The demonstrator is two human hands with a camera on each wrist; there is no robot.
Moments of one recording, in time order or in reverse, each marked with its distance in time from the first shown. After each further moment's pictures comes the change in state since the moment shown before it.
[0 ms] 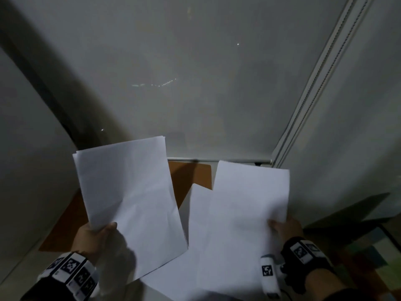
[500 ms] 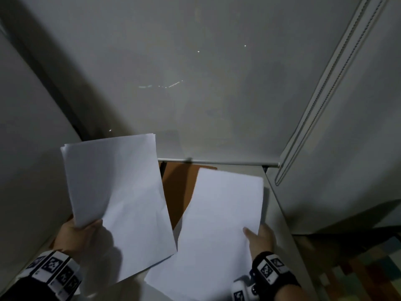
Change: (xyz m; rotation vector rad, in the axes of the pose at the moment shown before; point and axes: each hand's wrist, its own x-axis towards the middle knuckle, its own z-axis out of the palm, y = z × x) left_hand 0.012 0.012 -0.039 0.162 0.115 0.042; right_hand -0.033 0.021 0.080 0.207 -0.058 -0.050
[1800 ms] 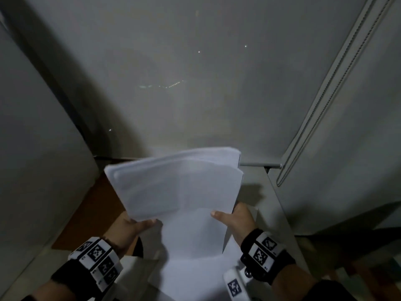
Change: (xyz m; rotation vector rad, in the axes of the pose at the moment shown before) left_hand -0.045 0.037 0.053 -0.490 -0.698 0.202; right_hand -0.040 -0.081 0.040 0.035 -0.513 -0.176
